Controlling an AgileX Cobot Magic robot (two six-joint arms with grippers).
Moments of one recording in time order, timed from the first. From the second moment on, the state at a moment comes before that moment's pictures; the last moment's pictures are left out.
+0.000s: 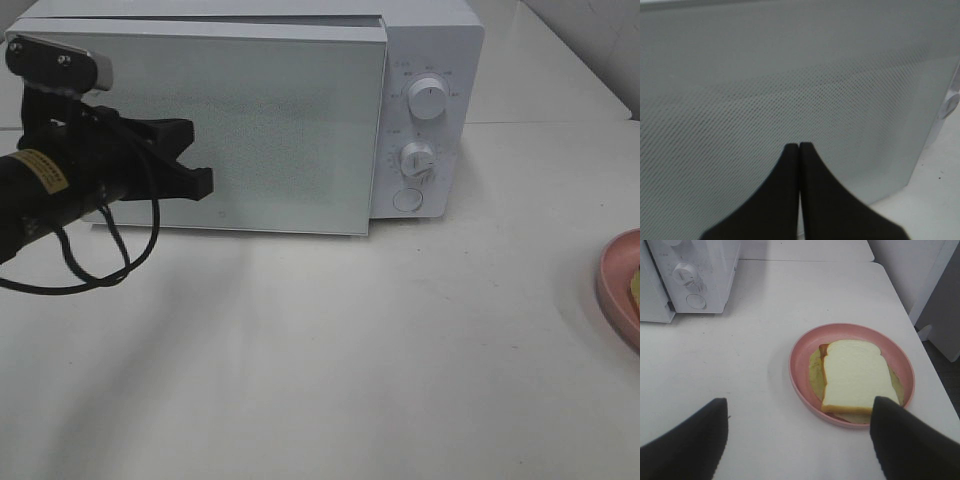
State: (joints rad) left arm -0.50 1.73 -0.62 0.04 -0.81 -0.05; right arm 0.04 0.00 -0.50 -0.12 1.01 0.06
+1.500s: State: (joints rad) left arm -0.68 2.05 -1.19 -0.07 -0.50 0.03; right arm 0.04 0.00 -0.50 -0.12 1.01 0.06
